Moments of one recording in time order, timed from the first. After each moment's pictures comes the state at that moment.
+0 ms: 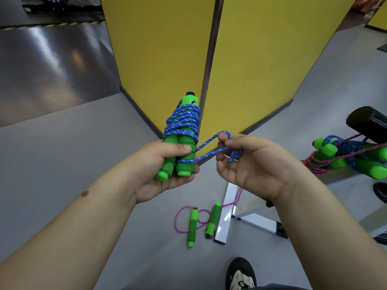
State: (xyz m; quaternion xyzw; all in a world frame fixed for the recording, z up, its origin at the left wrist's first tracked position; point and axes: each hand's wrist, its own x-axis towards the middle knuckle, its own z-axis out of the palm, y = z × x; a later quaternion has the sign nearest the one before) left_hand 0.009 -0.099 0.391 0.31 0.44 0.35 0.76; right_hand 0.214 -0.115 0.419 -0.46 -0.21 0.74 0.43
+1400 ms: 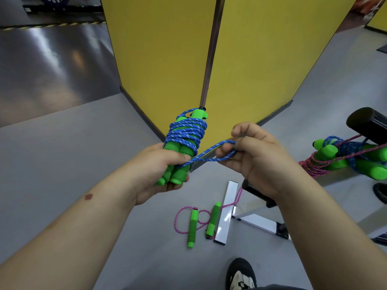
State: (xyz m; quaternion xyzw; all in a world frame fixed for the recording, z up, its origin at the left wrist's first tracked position) left_hand 0.006 -0.100 0.385 0.39 0.52 0.33 0.69; right_hand 0.217 -0.111 0.408 -0.48 -0.38 0.62 0.49
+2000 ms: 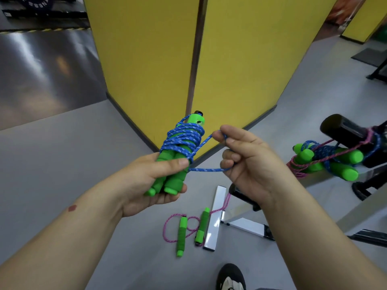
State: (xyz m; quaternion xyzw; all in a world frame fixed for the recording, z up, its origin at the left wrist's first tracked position) left_hand 0.017 -0.103 0.390 0.37 0.44 0.31 0.76; right_hand 0.226 -0.113 0.419 -0.42 -0.26 0.65 0.57
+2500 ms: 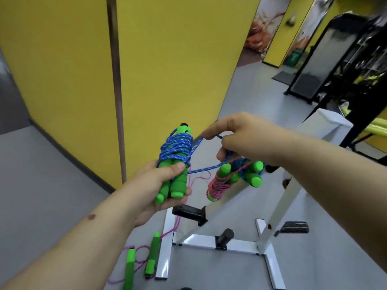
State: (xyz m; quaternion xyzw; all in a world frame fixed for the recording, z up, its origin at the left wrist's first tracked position) left_hand 0.170 -0.095 0.413 0.38 0.39 0.34 0.77; right_hand 0.355 -0.129 0.544 -0.74 -0.60 0.25 0.16
